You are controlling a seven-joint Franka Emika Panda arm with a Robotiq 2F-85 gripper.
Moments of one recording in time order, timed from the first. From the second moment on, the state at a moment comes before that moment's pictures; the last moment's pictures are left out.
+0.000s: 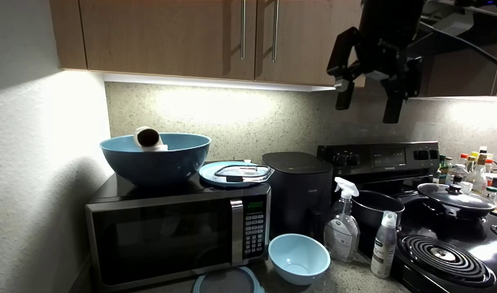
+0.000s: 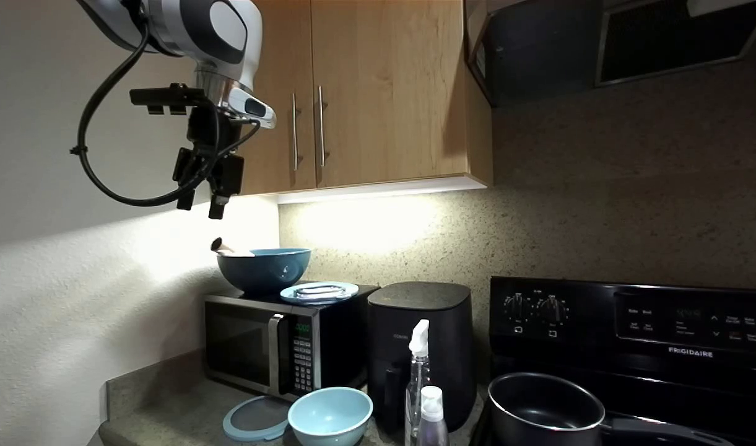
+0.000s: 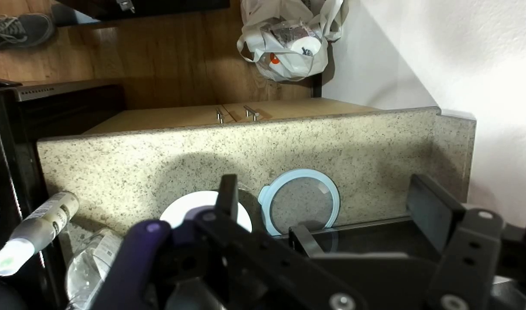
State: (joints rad) arm 0.11 -0.44 0.16 -2.12 0.29 1.68 0.38
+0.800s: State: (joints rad) arm 0.11 -0.44 0.22 -2.12 0.30 2.12 0.43
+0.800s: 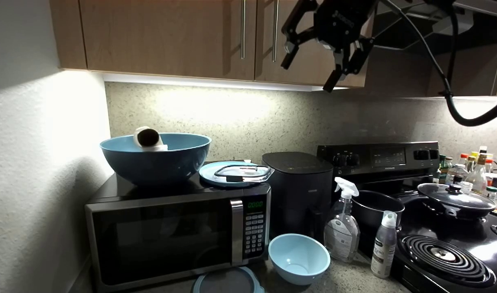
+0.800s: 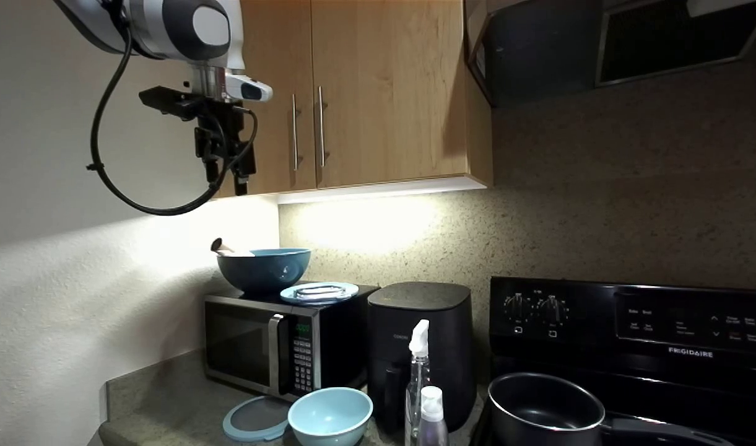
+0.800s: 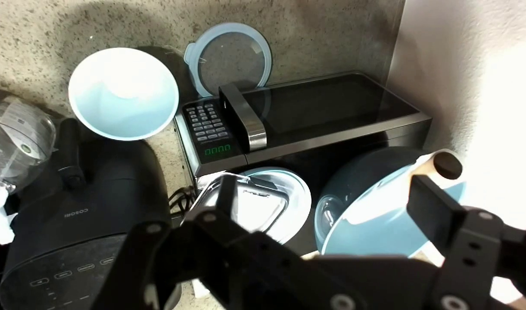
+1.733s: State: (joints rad) arm 0.04 -0.24 0.28 -2.04 0.24 2.75 0.78
